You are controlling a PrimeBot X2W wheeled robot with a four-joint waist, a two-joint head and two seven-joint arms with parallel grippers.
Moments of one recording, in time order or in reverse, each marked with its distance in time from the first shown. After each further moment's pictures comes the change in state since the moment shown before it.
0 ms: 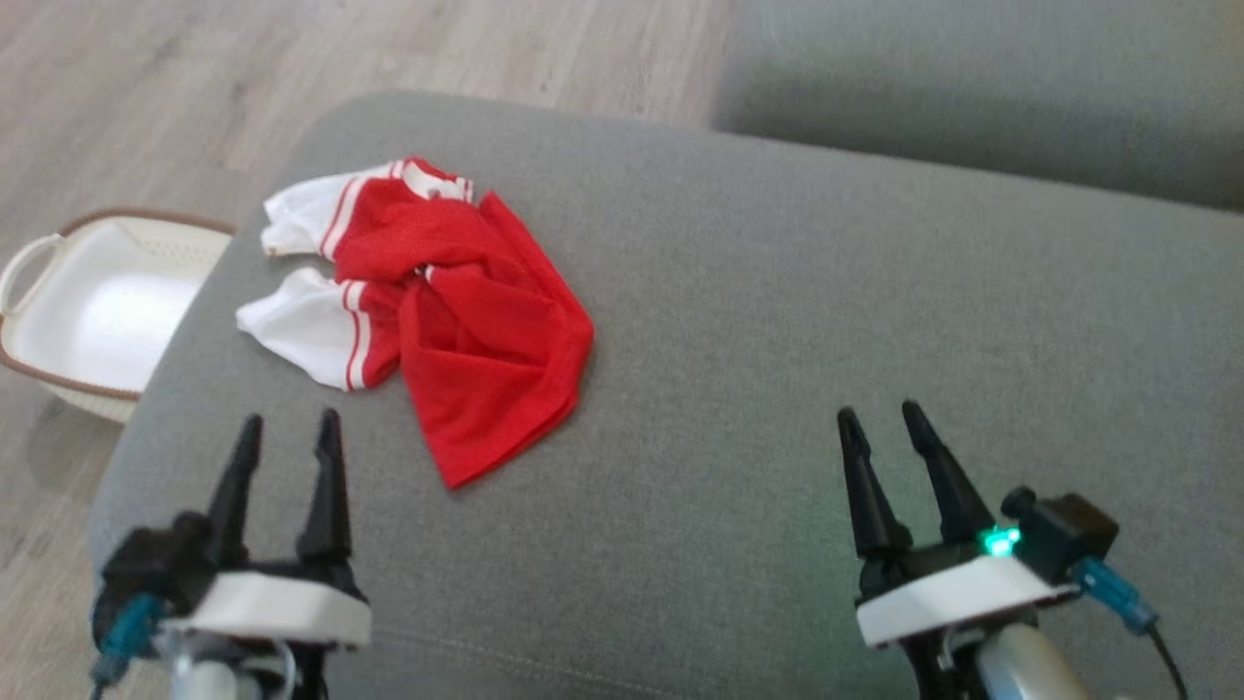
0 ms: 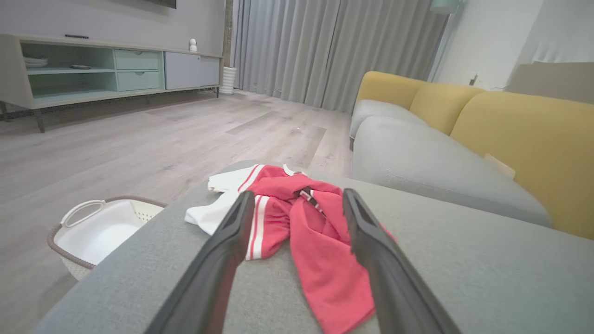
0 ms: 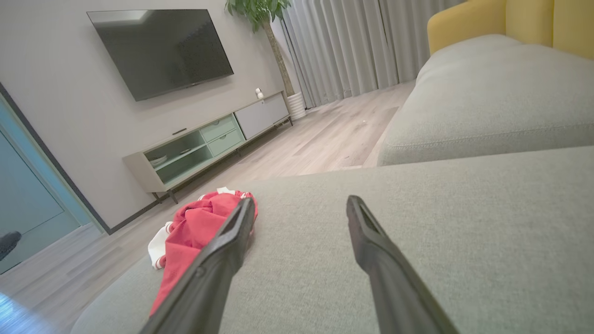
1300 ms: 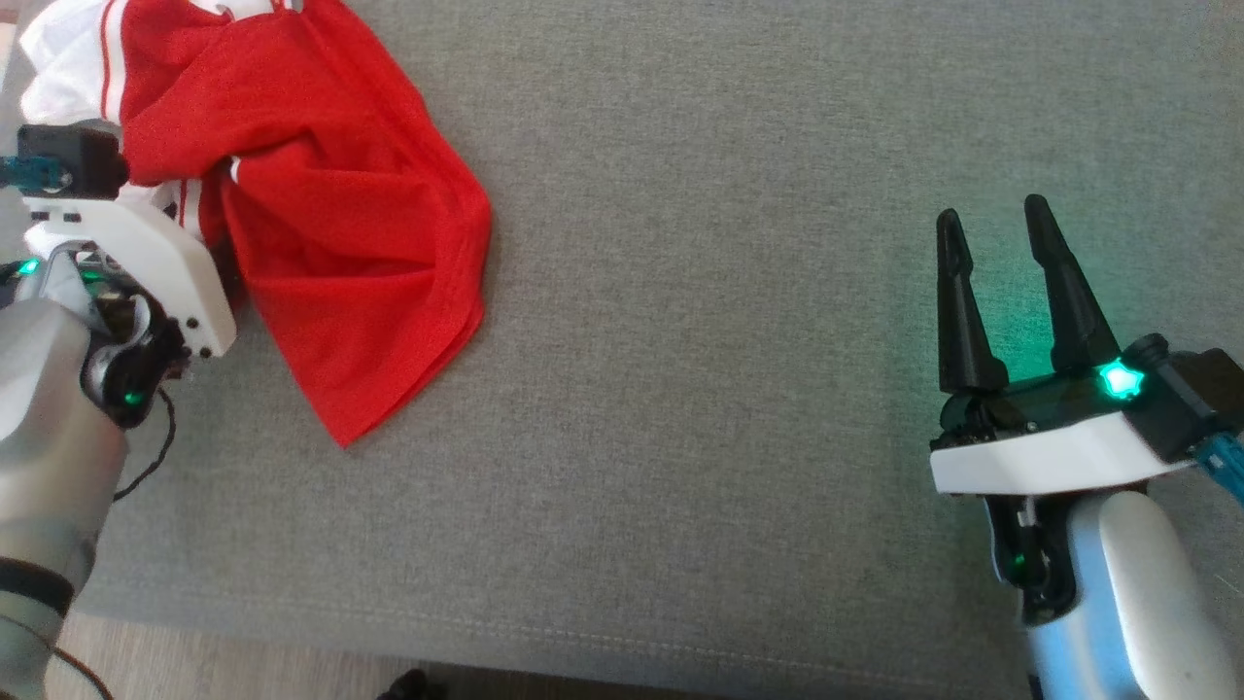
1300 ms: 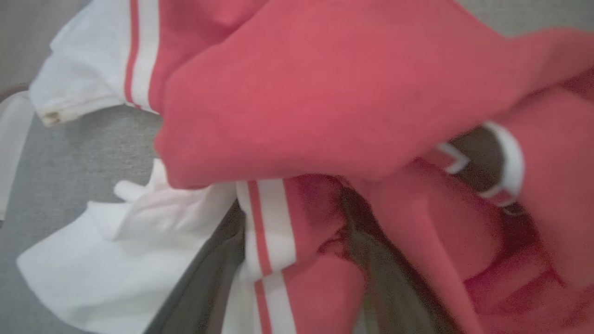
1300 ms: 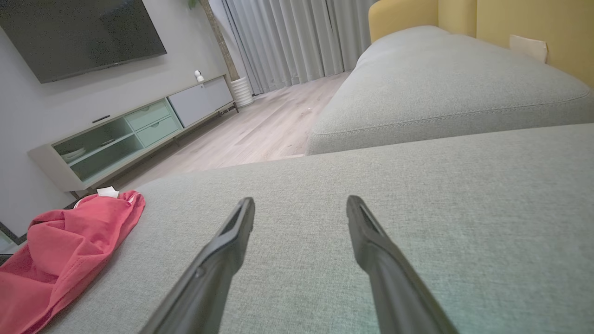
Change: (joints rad) left arm -0.878 0.412 -0.588 0.733 -0.545 -0.045 0.419; right arm -0.168 -0.001 -0.155 -0.269 -0.182 0.000 0.103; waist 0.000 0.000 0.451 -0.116
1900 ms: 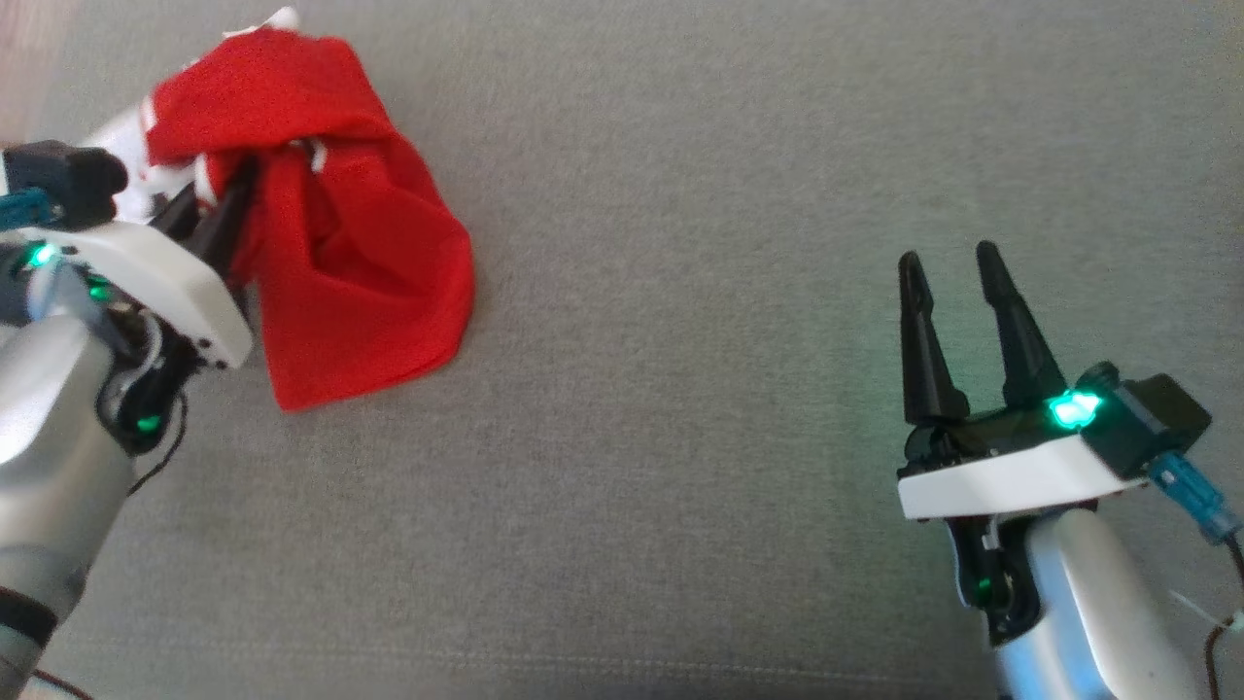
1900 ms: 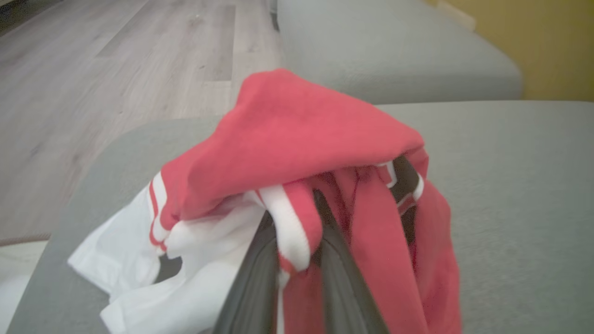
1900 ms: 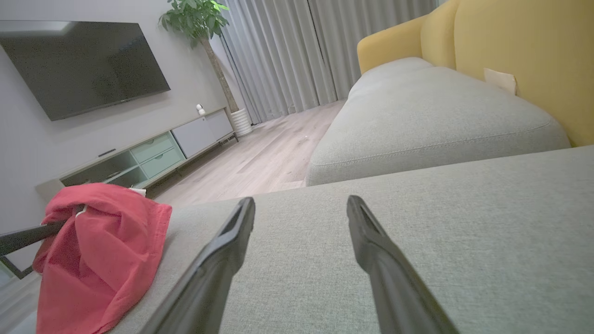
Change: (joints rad) left arm 0.011 0.089 -0.192 -0.123 -0.138 0.000 -0.301; right arm 0.002 0.000 0.051 0.121 0.088 0.000 -0.065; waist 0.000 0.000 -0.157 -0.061
